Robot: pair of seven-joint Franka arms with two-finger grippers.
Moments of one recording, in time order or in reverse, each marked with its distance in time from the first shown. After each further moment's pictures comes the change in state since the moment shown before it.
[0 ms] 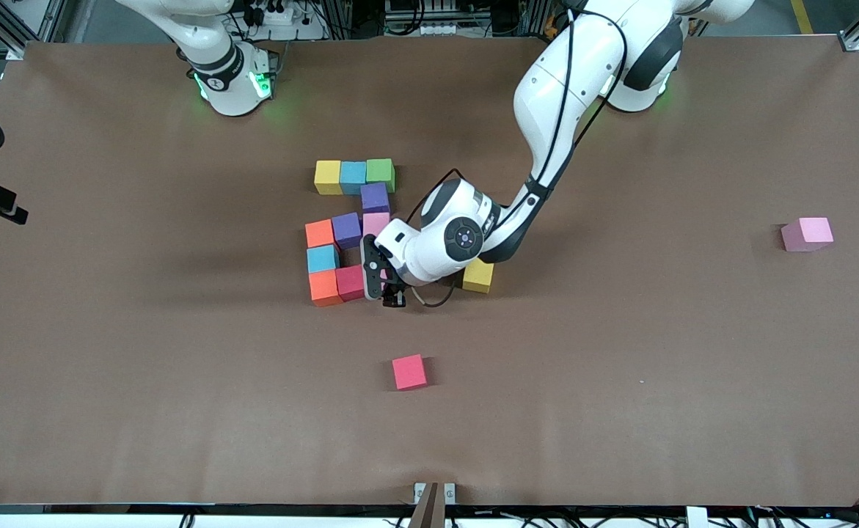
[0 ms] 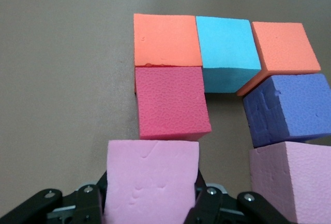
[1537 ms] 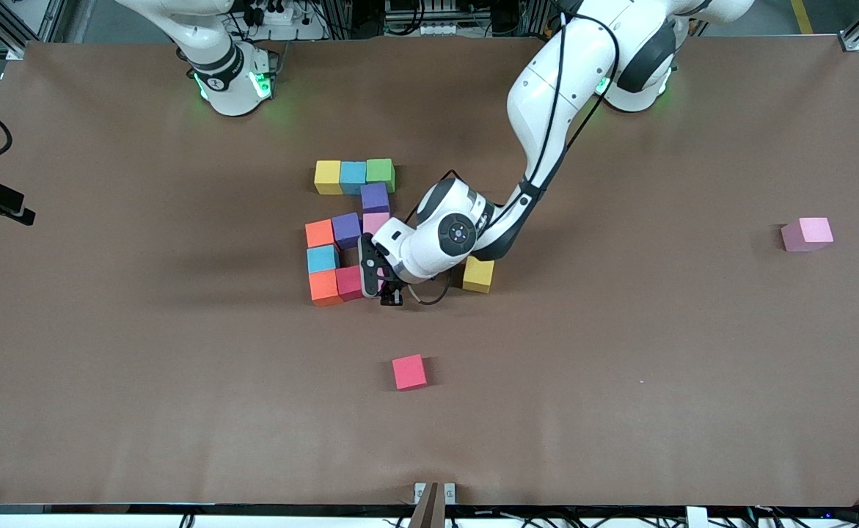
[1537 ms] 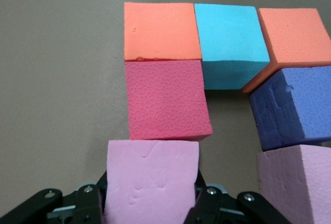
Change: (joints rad) left arm -0.025 0.028 0.004 -0.006 0.014 0.064 0.000; right arm 0.002 0.000 0.000 -0.012 0.000 0.004 0.000
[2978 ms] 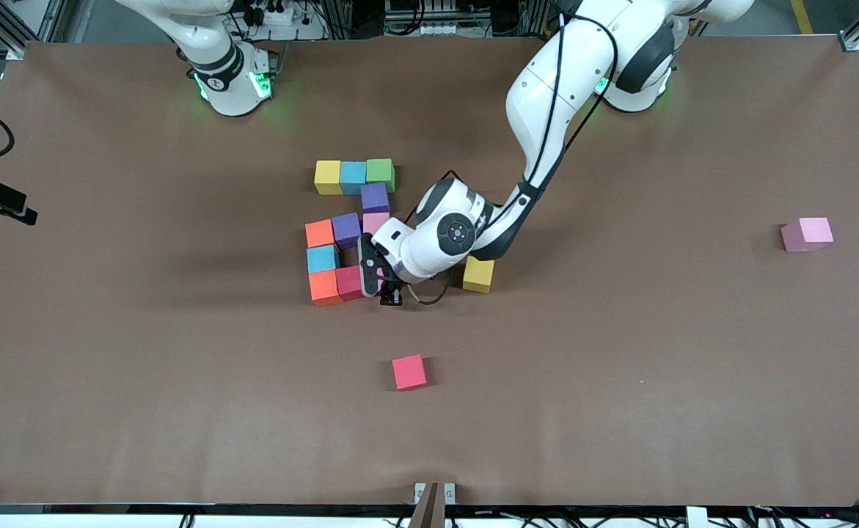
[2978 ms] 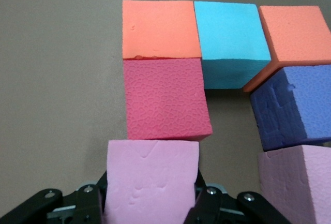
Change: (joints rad) left arm -0.002 0.003 0.001 0.000 0.000 0.003 0.000; right arm 0.000 0.000 0.000 -0.003 0.000 -0.001 0.000
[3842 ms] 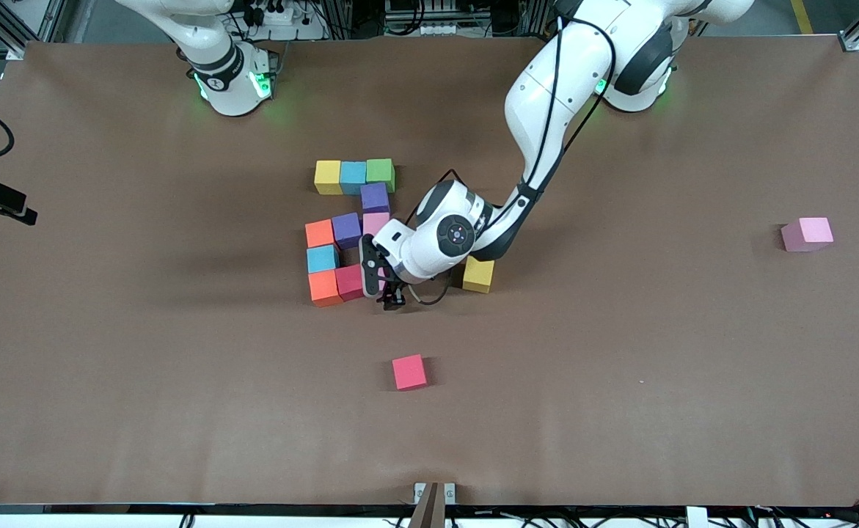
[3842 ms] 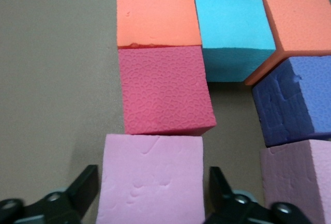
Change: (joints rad) left arm -0.002 0.014 -0.001 -0.002 0.000 0.008 0.000; right arm 0.000 0.000 0.000 0.000 0.000 0.000 0.000
